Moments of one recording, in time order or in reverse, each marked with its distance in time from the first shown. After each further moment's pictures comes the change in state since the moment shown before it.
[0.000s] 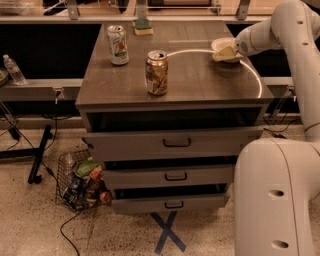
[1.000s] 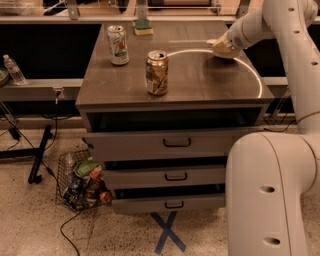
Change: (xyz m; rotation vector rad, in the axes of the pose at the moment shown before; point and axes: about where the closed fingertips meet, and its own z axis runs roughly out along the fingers) arm -0.029 0.023 -0.004 -0.036 0.039 -0.227
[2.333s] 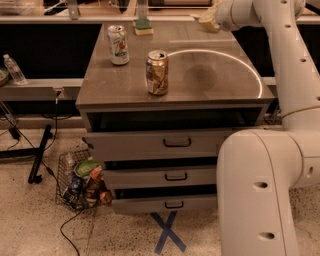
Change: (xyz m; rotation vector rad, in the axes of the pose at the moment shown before) arm -0.095 -0.016 -0.001 0.117 -0.239 -0.212
